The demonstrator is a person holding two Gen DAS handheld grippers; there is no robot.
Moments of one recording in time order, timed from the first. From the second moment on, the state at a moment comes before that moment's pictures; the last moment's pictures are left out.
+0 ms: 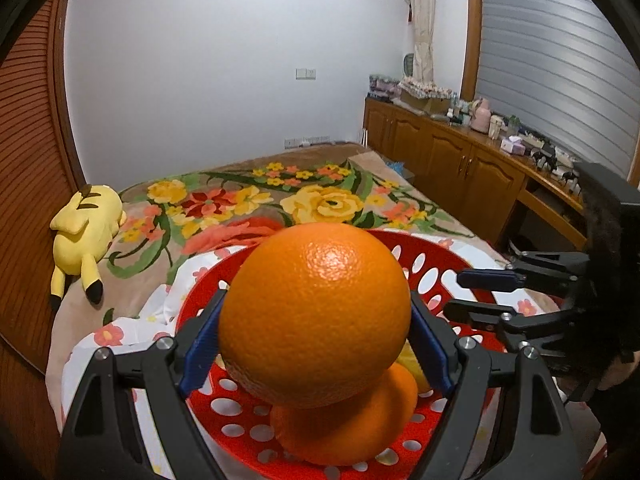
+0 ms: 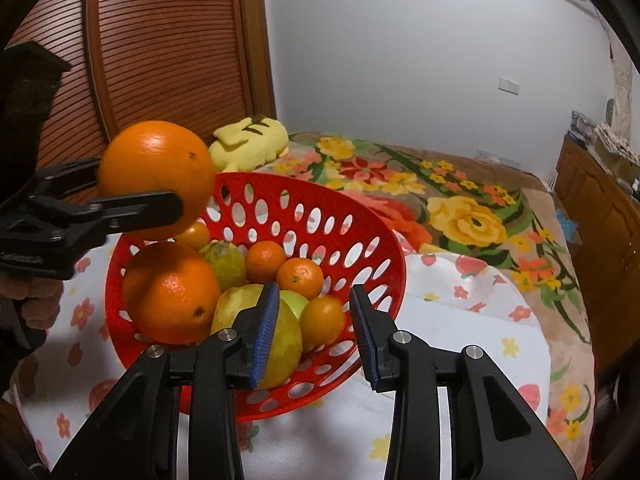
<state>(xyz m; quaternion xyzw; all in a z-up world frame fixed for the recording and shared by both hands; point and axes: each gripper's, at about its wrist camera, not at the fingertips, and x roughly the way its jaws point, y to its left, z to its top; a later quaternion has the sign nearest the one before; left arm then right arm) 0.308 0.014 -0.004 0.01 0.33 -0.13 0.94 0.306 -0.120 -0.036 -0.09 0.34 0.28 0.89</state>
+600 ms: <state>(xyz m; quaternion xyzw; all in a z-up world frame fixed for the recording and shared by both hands) 0.345 -0.006 -0.017 0.04 0.40 -0.11 0.91 0.302 -0.124 -0.033 -0.09 0.33 0.28 0.89</state>
